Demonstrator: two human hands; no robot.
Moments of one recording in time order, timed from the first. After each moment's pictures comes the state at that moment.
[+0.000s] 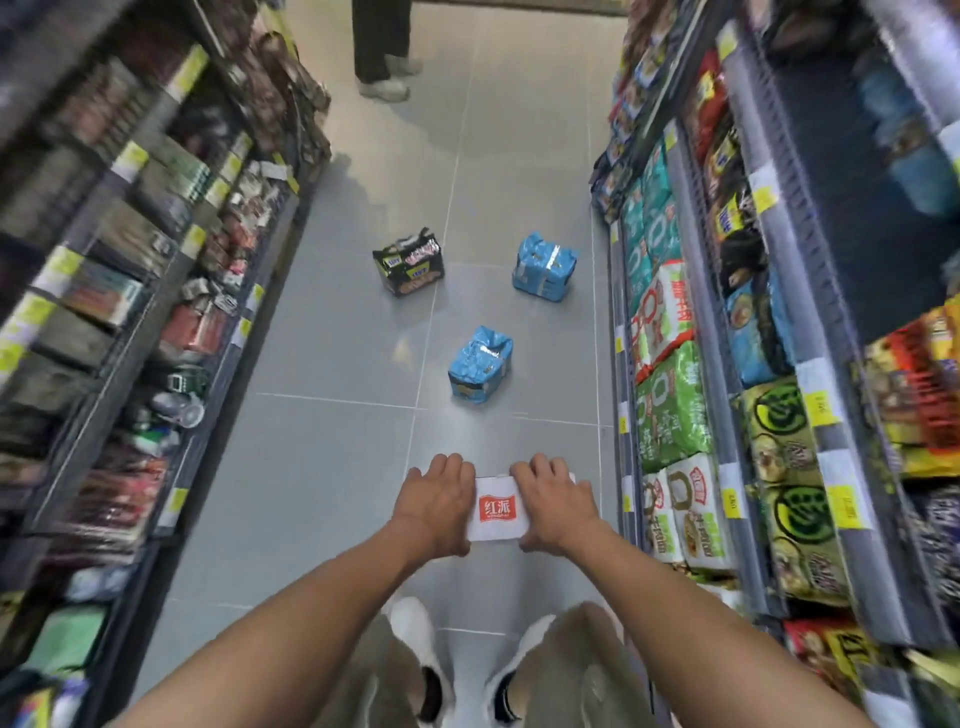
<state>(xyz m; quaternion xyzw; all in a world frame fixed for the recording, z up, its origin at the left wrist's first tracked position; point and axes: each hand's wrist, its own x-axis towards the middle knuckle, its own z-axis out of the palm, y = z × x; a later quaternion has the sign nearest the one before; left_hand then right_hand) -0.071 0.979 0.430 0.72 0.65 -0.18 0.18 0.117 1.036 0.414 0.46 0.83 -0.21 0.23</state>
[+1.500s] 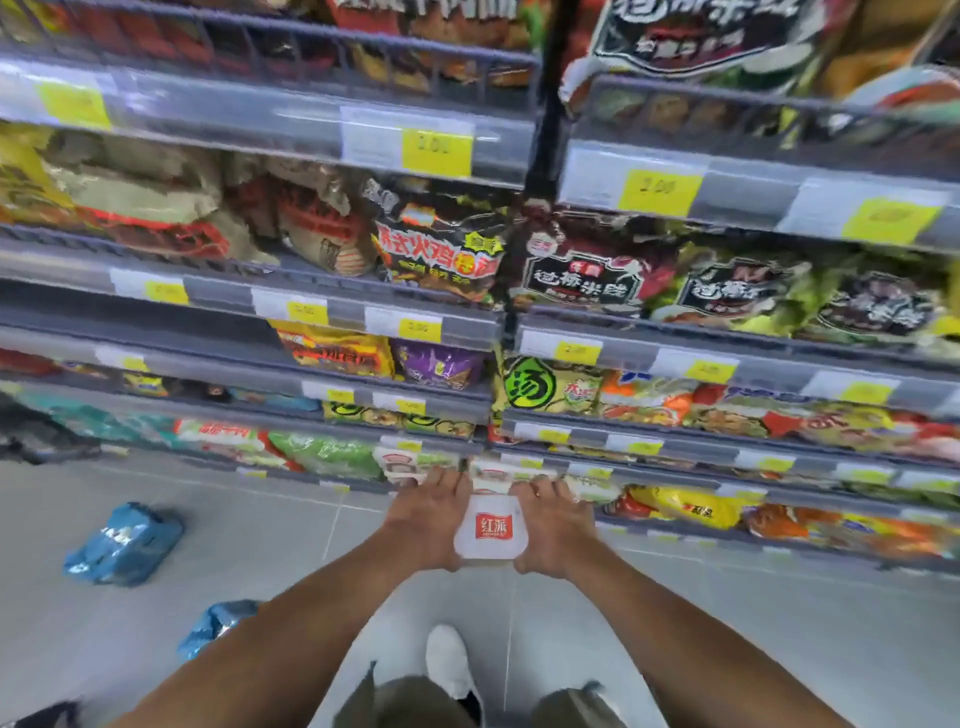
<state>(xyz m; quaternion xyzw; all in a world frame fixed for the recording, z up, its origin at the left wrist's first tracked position) 0.203 1.060 0.592 0.96 -0.03 -0.26 0.02 0.269 0.867 0.574 0.92 0.27 -0.30 0.01</state>
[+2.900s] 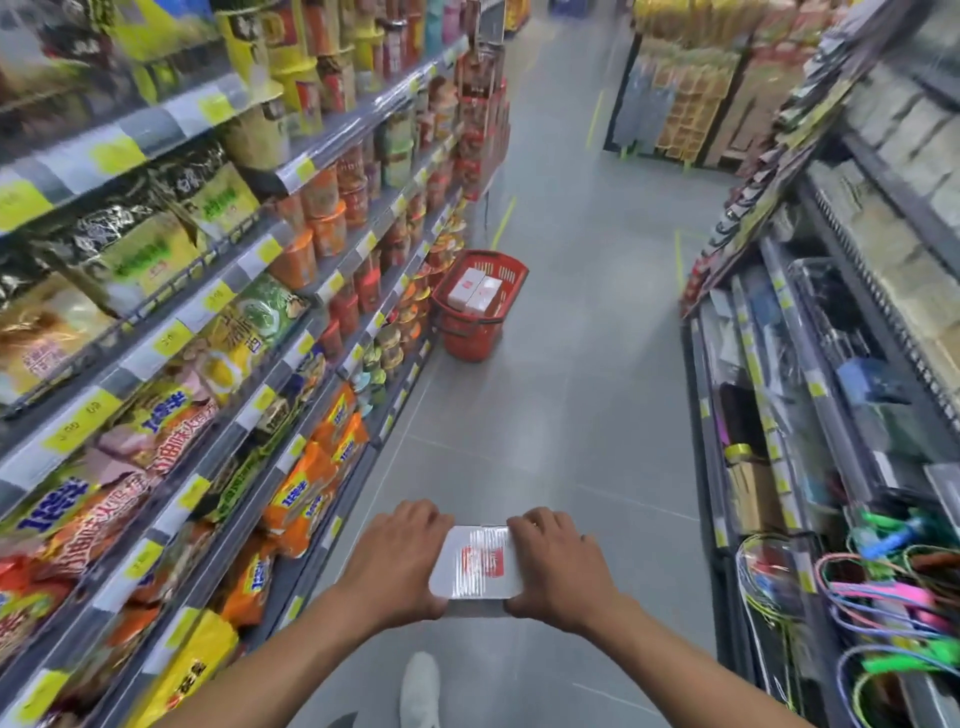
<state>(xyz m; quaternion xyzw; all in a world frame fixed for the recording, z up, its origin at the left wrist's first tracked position) 0.205 0.289 0.663 0.72 -0.68 -0.13 -0.04 -0.005 0.186 0.654 0.90 -0.39 -0.11 -0.16</state>
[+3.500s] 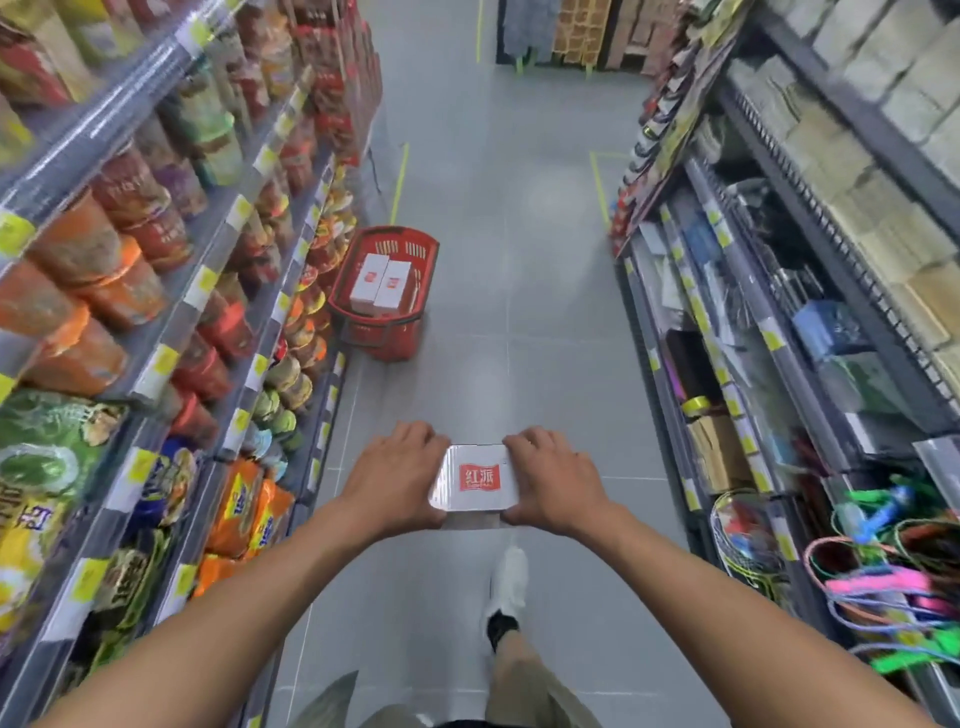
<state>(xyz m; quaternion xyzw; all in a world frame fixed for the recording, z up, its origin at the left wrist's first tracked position) 0.268 -0.041 0.658 0.63 -0.76 -0.13 -0.05 0.042 -0.096 0.638 0.84 -0.51 -0.08 -0.18</state>
